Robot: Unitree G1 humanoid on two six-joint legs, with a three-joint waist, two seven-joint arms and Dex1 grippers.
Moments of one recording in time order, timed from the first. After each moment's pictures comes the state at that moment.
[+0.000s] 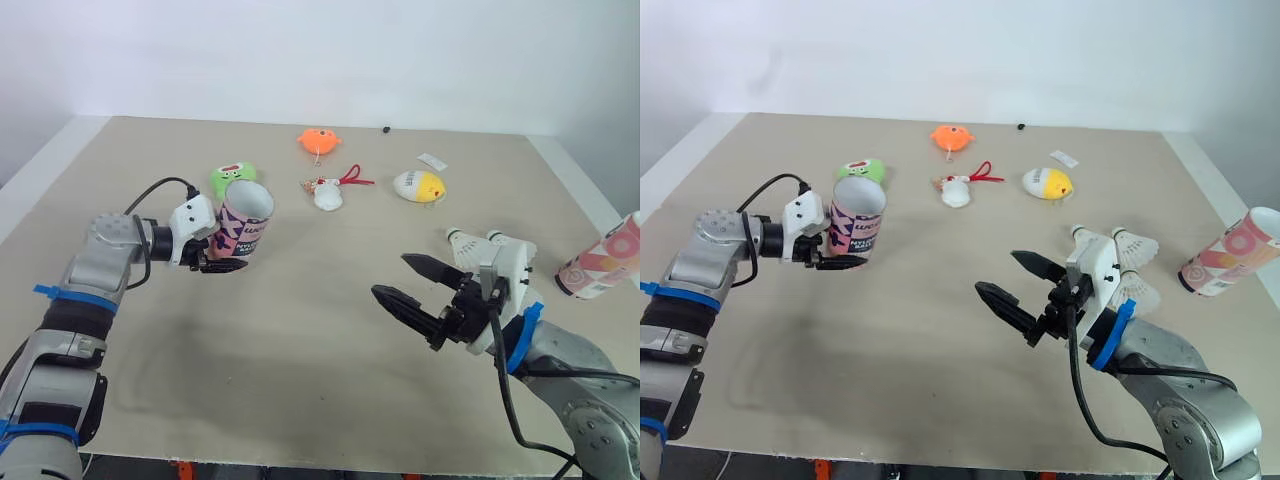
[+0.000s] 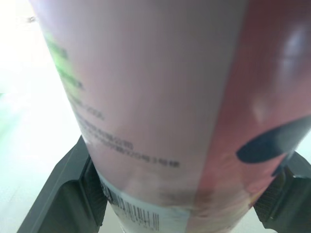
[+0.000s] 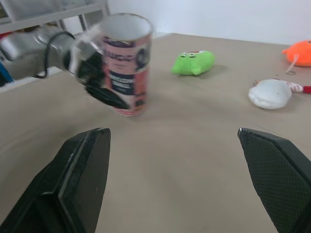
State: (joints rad) left arm -0.78 0.71 -0.17 0.46 -0.14 0.10 -1.32; right arm 0.02 -0.58 -0.26 -0.73 0.84 0.67 0.51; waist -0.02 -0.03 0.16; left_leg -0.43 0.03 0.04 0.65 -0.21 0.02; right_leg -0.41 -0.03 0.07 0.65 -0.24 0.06
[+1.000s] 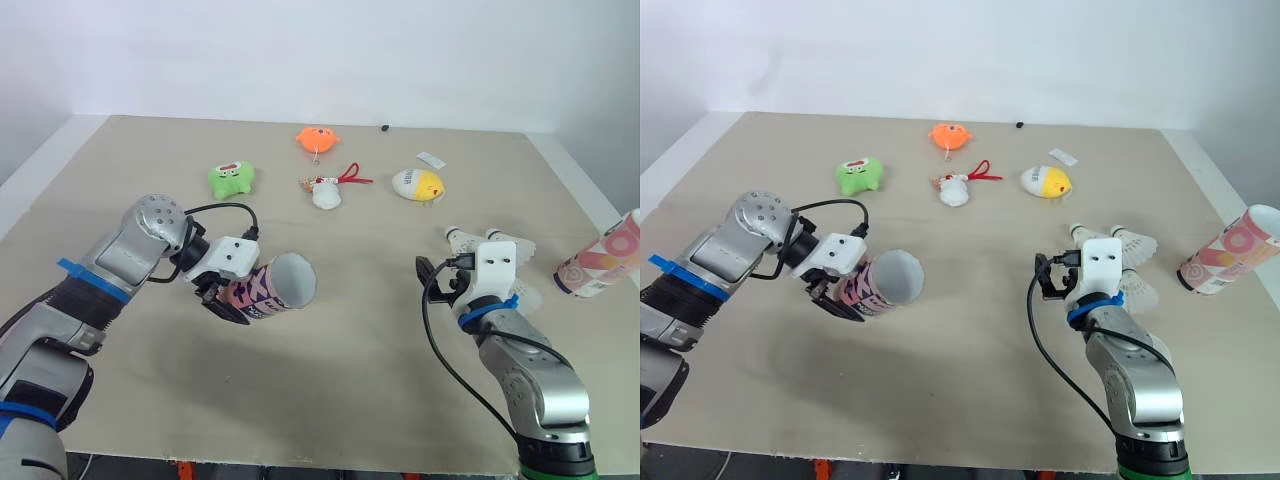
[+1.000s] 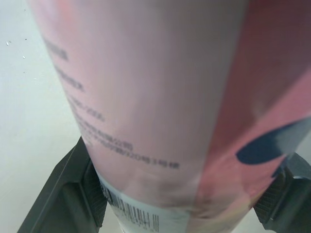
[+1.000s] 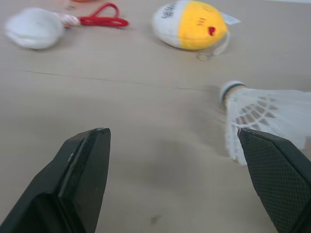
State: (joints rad) left arm -0.88 0.83 -0.54 0.25 -0.16 0.13 -1.62; right arm -0.15 -0.37 -0.14 -0.35 0.30 0.63 0.04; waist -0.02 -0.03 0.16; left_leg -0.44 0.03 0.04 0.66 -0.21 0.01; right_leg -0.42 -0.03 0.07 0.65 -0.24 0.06
